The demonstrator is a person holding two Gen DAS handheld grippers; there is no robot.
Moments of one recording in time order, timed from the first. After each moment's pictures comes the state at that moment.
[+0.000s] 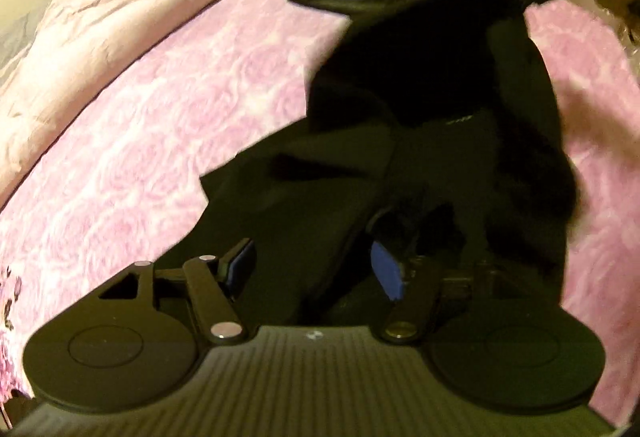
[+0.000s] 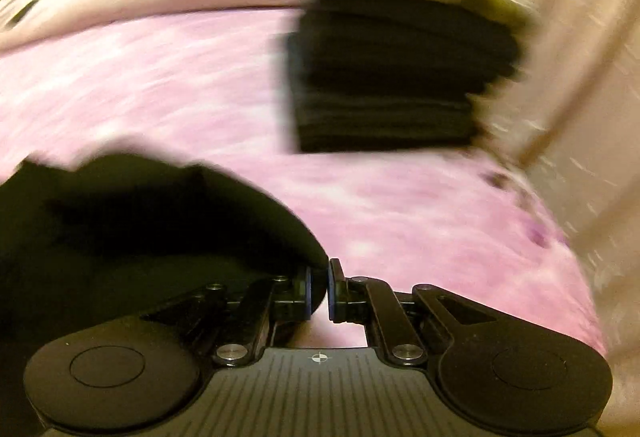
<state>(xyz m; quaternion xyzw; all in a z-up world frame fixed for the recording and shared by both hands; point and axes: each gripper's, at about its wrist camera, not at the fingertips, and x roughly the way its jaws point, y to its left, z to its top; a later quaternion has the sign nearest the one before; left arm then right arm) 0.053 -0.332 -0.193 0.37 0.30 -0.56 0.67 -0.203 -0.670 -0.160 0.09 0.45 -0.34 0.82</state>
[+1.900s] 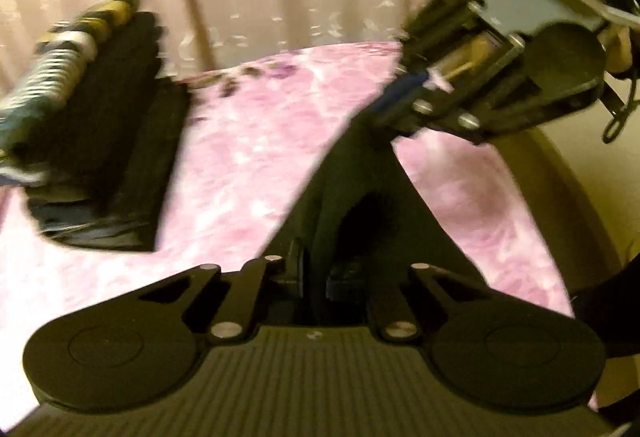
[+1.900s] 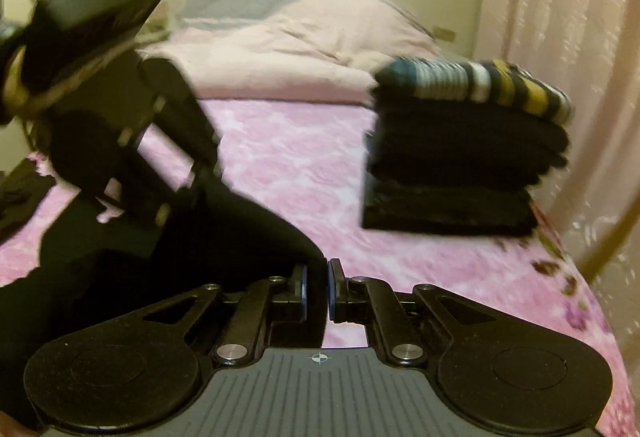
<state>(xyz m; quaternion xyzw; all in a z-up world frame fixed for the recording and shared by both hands) -0.069 -0.551 -0.149 0.41 0.15 -0.79 0.43 -0.262 -0.628 -0.115 0.03 0.32 -0.13 0.94</state>
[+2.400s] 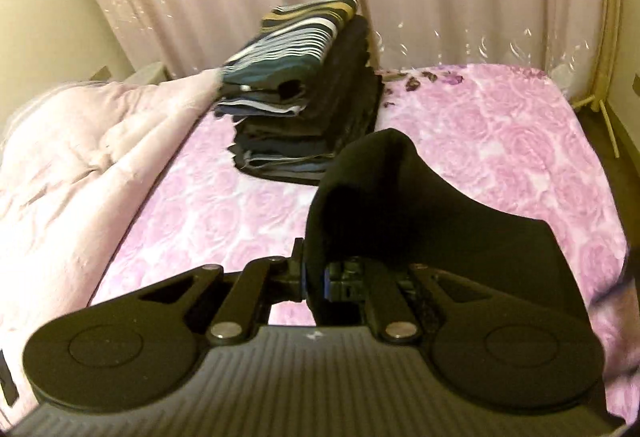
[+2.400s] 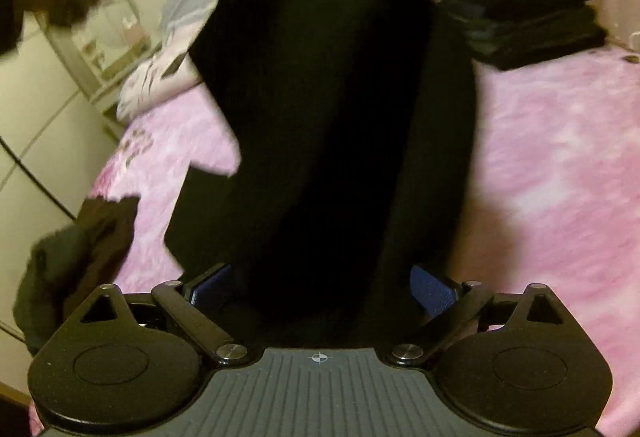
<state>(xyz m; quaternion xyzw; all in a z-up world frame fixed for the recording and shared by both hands) 0.079 -0.441 -0.073 0.37 0.14 -0.69 0.61 -0.208 -0.374 -0.214 0.24 0.36 -0.16 0.88</state>
